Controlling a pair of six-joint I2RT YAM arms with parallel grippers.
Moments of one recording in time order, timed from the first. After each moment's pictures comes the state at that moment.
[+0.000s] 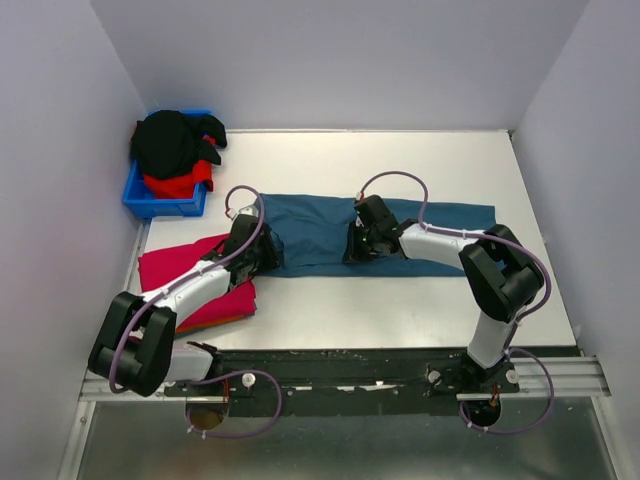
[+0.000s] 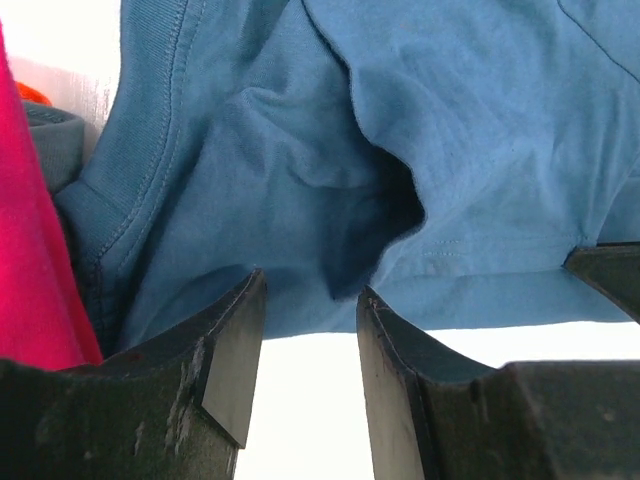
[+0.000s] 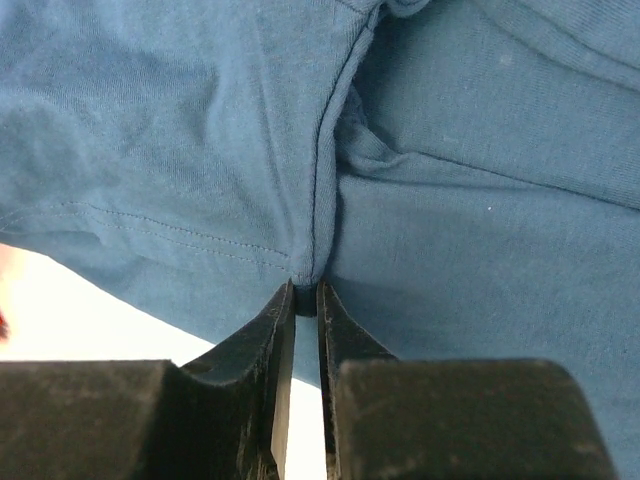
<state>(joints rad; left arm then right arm) -0.40 1.29 0.60 -0.13 -0.04 -0.68 0.65 1.81 1.04 -0.17 -0.12 0.58</state>
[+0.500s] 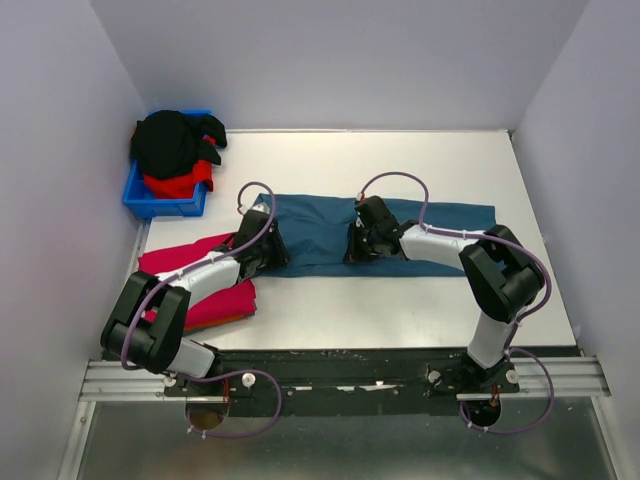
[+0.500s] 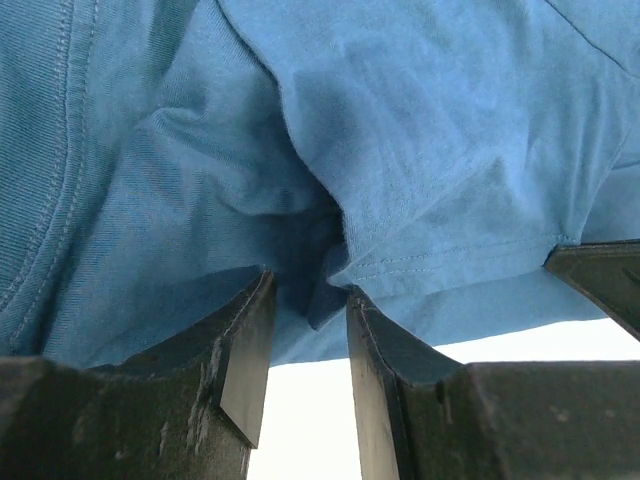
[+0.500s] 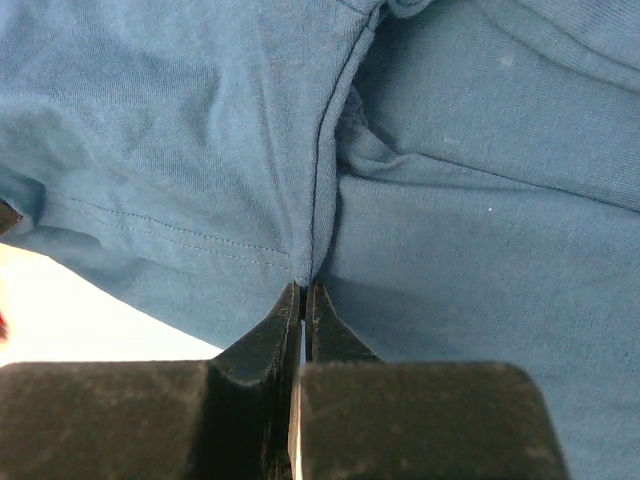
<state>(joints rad) -0.42 1.43 0.65 -0.06 0.02 -0.68 0.65 1.81 1.03 -0.14 -0.12 0.58</state>
